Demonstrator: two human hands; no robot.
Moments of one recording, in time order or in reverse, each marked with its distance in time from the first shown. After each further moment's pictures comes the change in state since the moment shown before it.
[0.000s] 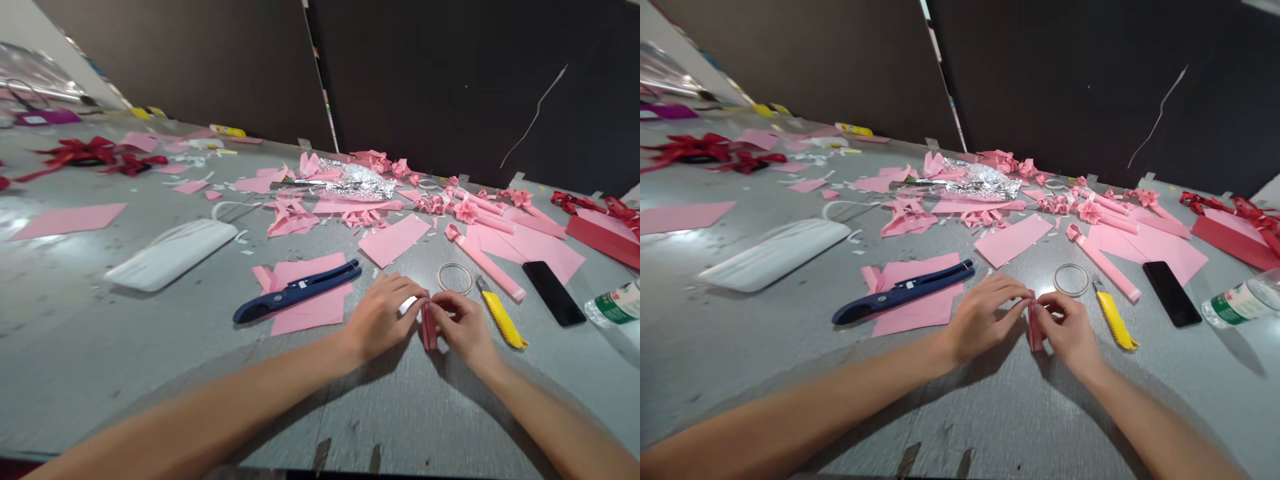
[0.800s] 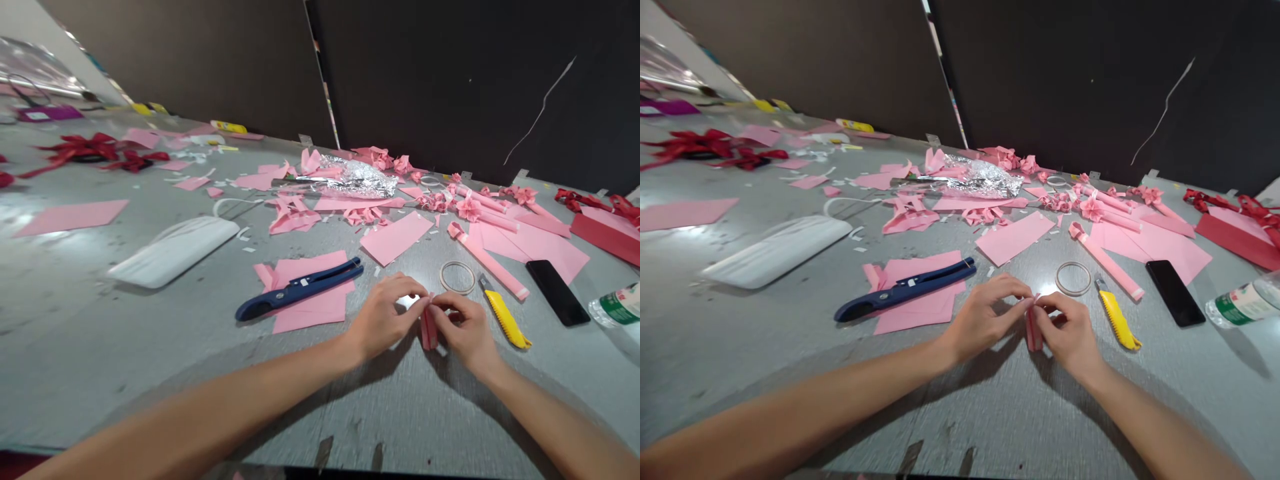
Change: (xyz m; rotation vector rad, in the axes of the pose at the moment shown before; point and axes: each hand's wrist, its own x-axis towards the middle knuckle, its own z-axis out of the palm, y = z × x) left_hand 0.003 0.007 -0.005 -0.283 -0.064 -0.283; right_hand -0.006 -0.005 0.001 -0.126 -0.019 -0.147
